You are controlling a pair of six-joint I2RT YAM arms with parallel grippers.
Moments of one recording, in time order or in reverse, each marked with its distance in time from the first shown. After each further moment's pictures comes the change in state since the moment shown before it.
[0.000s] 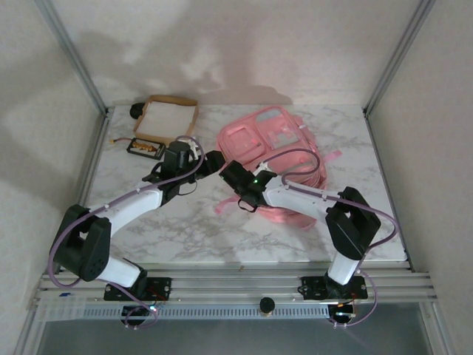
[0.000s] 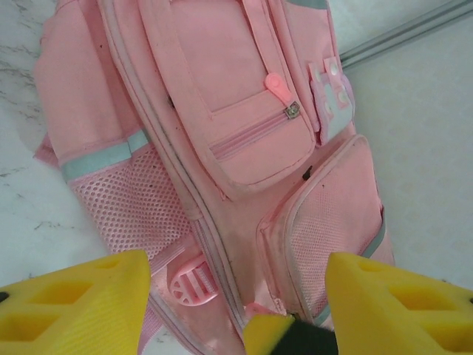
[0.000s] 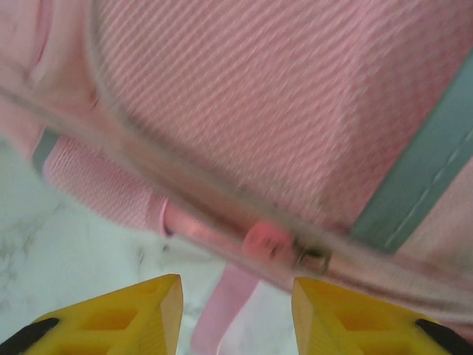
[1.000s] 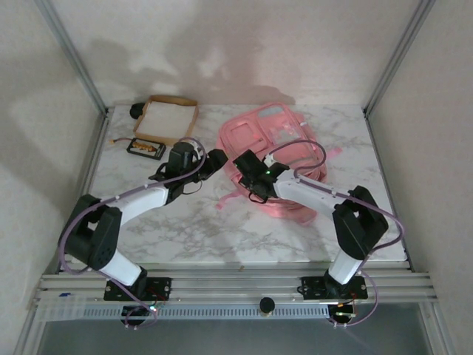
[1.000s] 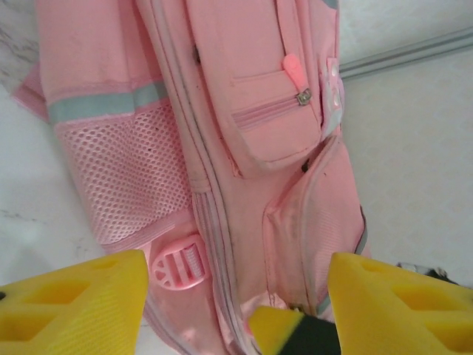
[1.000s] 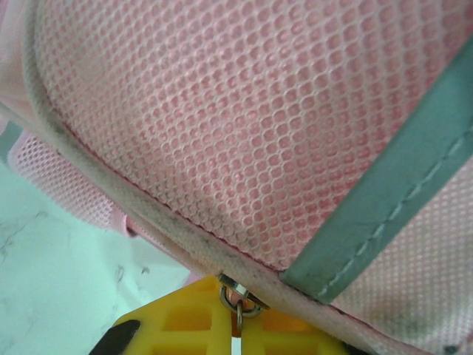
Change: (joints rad) left arm -0.004 0.110 0.003 0.118 0.039 -0.190; right arm -0.107 -0.056 -0.033 0.032 -0.149 -0.246
